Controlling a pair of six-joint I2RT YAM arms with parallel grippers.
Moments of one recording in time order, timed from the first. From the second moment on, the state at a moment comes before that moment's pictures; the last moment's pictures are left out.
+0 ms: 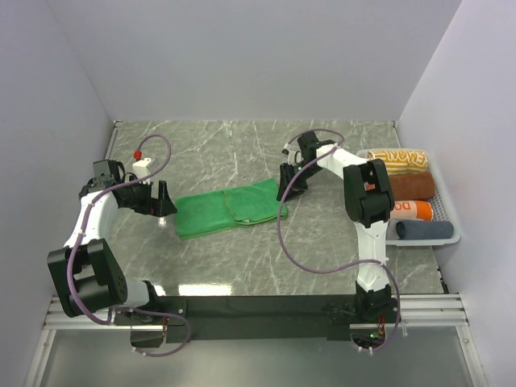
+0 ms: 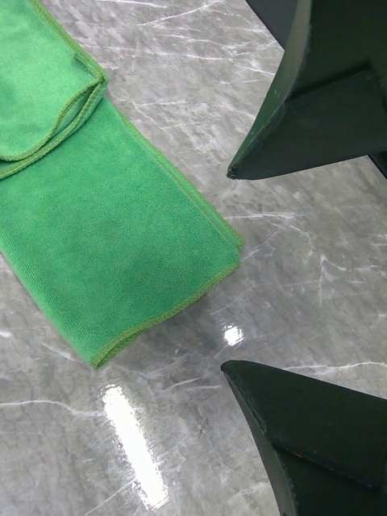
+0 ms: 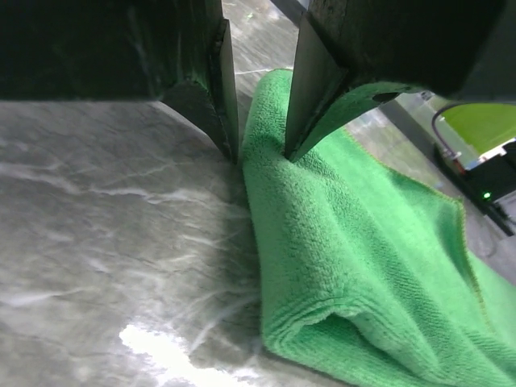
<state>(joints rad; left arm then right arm) 0.28 1.34 0.92 -0.69 0.69 0.40 0.29 2.21 1.63 -0.77 -0.63 0.13</state>
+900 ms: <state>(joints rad) 0.28 1.34 0.92 -0.69 0.69 0.40 0.20 2.15 1.62 -0.83 -0.83 0.13</state>
